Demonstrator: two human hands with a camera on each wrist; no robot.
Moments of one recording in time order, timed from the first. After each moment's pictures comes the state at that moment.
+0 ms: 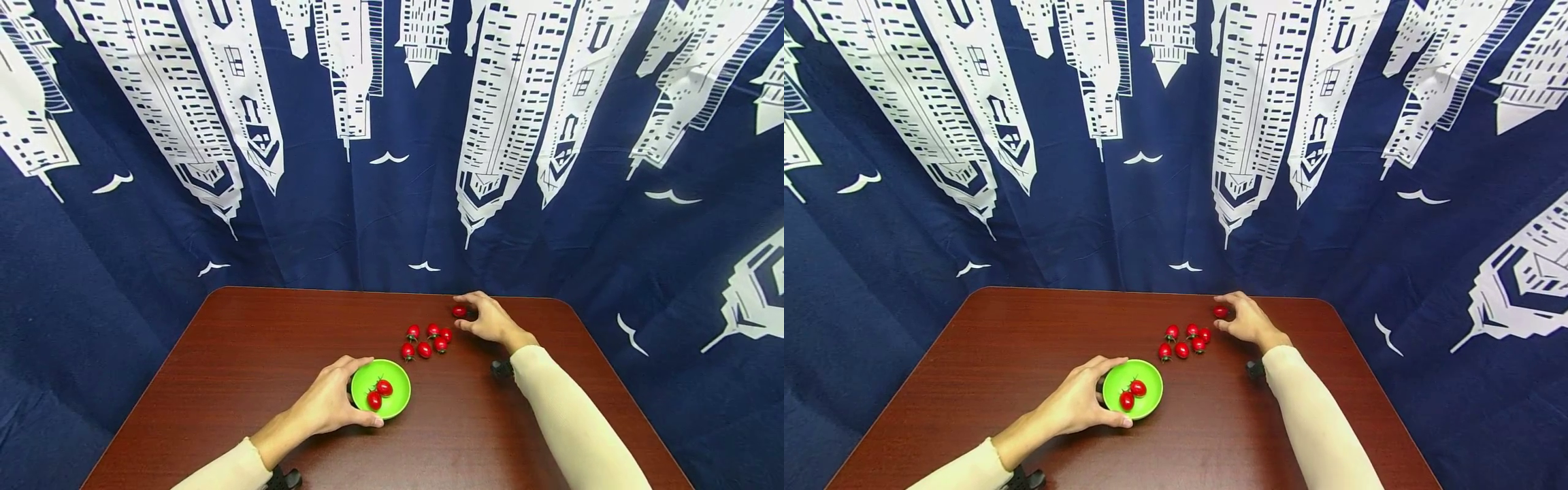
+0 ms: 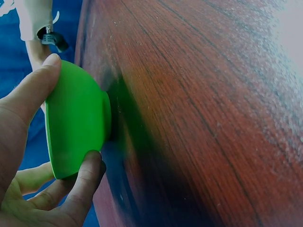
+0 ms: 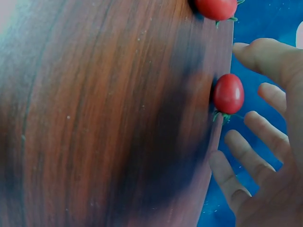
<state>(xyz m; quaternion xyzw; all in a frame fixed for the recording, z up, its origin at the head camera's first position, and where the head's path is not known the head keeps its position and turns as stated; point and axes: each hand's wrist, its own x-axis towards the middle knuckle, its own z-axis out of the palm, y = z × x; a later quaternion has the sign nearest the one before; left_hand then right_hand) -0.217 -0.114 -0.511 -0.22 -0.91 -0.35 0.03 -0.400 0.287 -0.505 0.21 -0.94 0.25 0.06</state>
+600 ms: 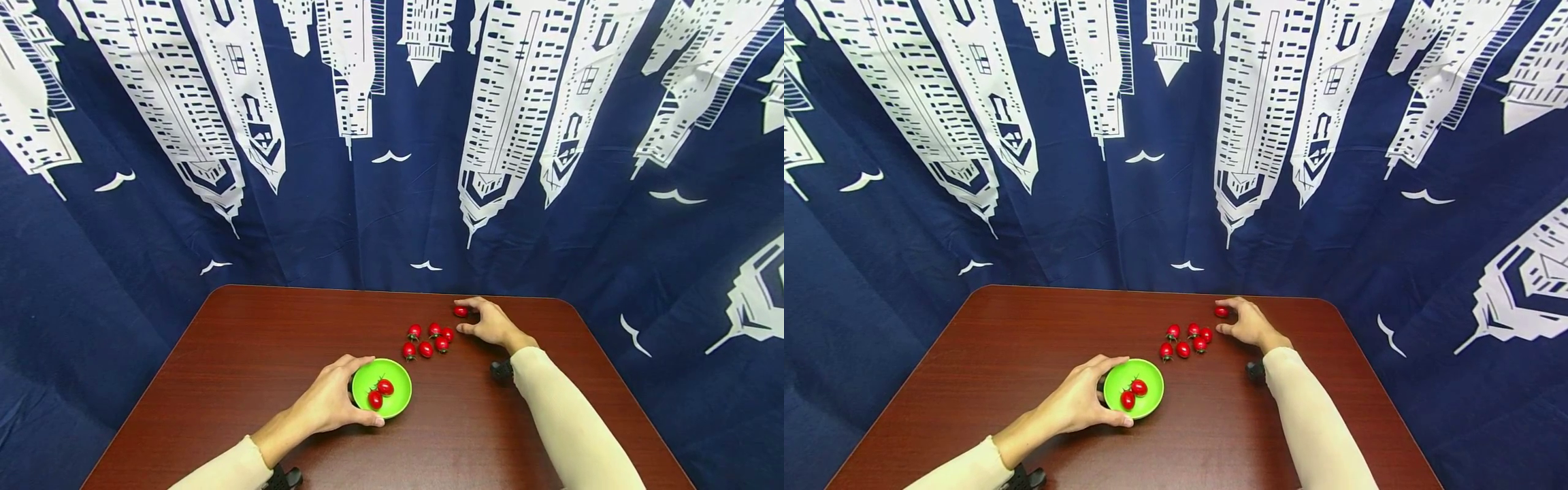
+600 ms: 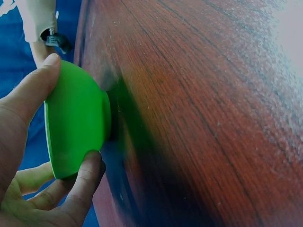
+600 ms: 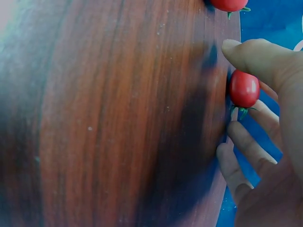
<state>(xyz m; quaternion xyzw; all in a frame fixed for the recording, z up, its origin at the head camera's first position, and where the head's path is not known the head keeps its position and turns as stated) -0.217 -0.114 -0.510 -0.21 -0.91 -0.35 0.03 -0.405 0.292 -0.518 0.21 -0.94 0.28 0.03</state>
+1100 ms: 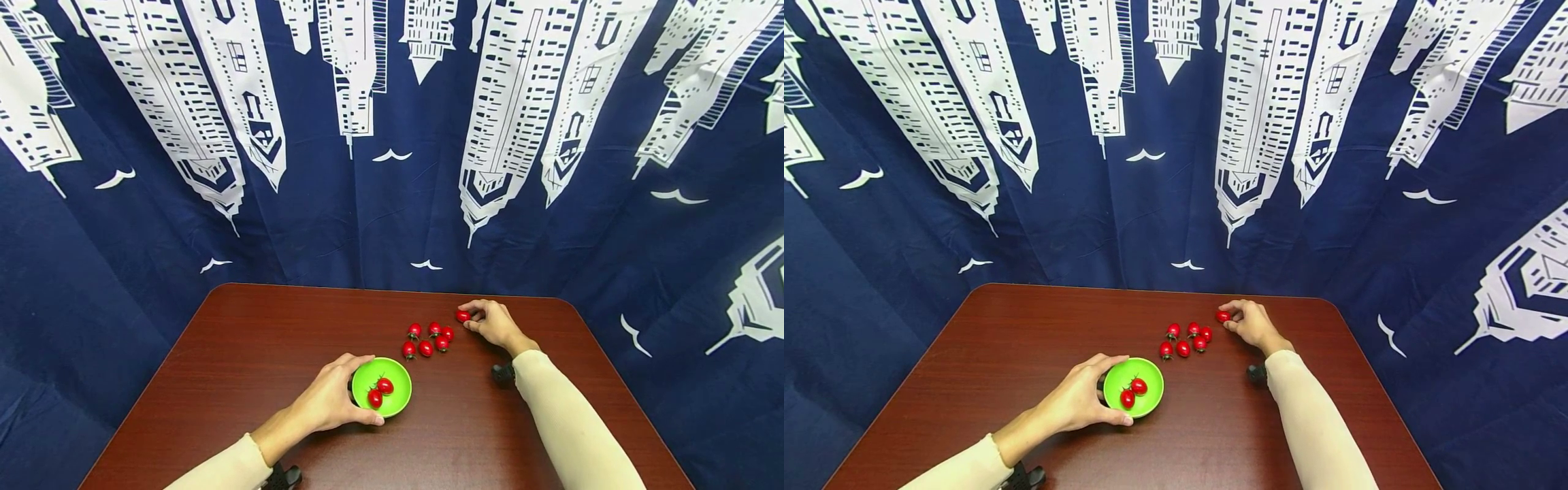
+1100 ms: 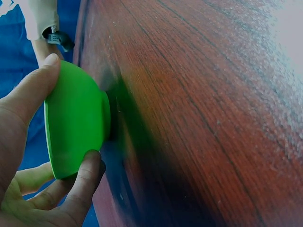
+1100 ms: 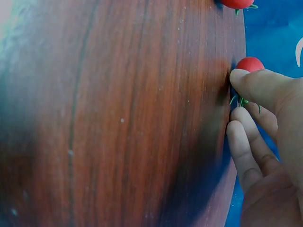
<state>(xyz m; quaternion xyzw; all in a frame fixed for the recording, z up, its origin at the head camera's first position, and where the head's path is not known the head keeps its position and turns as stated) -0.220 -0.115 -0.512 -0.22 -0.91 -0.35 0.02 -0.406 0.297 -0.523 0.16 -0.93 0.32 0.03</state>
